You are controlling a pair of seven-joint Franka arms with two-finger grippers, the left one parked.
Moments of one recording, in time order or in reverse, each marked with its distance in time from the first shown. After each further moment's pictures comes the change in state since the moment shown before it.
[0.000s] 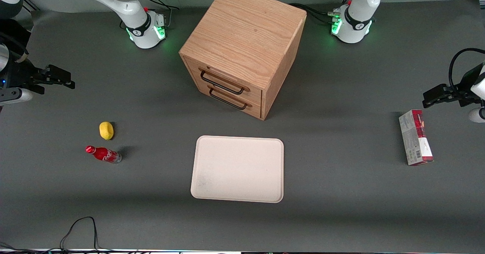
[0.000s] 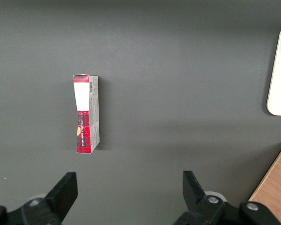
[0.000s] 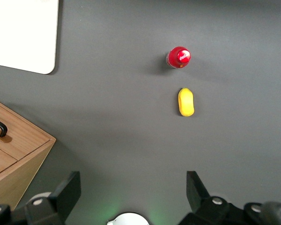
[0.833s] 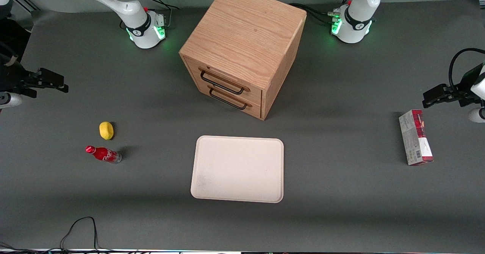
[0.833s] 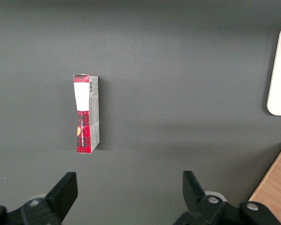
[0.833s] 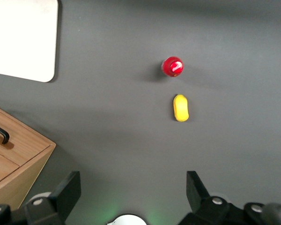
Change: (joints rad) arm -0.017 0.109 -0.001 0.187 -0.002 -0.078 0.000
